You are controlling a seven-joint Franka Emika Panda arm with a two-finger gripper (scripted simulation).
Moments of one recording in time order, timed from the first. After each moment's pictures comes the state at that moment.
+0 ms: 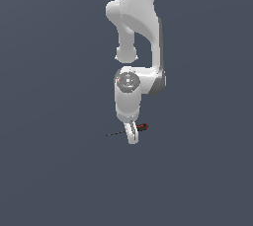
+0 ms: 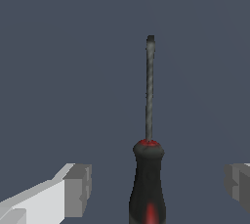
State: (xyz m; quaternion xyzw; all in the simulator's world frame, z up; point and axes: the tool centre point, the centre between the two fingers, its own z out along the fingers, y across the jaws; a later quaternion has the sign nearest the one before) arm 0.031 0.005 0.065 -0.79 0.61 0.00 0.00
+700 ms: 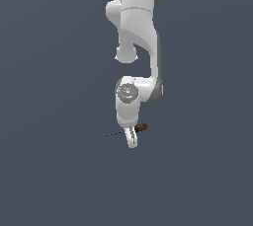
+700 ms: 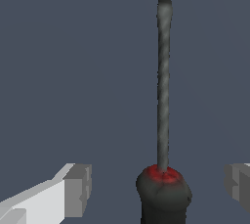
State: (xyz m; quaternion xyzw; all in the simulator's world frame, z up) arm 0.029 0.004 0.016 -0.79 0.61 0.00 0.00
